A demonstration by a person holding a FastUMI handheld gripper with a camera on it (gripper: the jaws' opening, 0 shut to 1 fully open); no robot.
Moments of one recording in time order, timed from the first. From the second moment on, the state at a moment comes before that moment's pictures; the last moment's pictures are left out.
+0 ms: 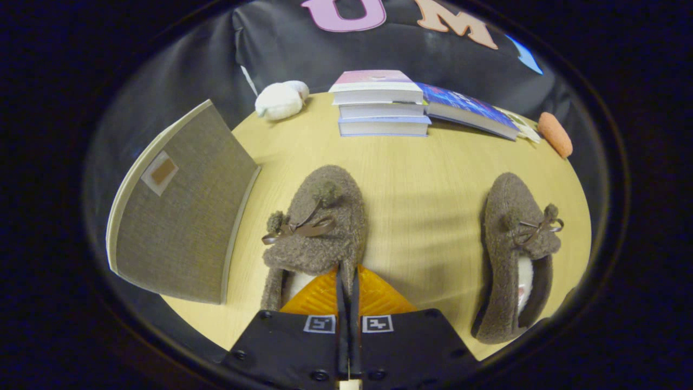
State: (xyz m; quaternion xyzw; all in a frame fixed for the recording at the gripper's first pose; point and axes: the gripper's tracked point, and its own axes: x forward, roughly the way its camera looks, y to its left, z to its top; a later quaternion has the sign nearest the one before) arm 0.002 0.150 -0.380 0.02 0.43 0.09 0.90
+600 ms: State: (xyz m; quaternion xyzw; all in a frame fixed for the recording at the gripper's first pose) arm -0.021 0.161 -0.311 0.02 0.37 0.04 0.93
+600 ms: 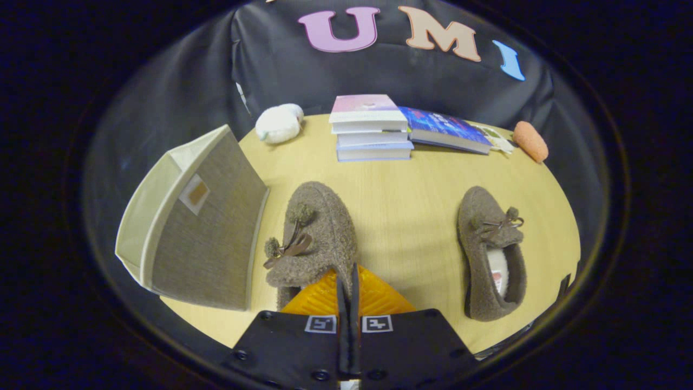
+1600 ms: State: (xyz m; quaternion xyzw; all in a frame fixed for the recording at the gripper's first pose) arm -0.057 0.265 -0.067 -0.02 0.21 0.05 0.98
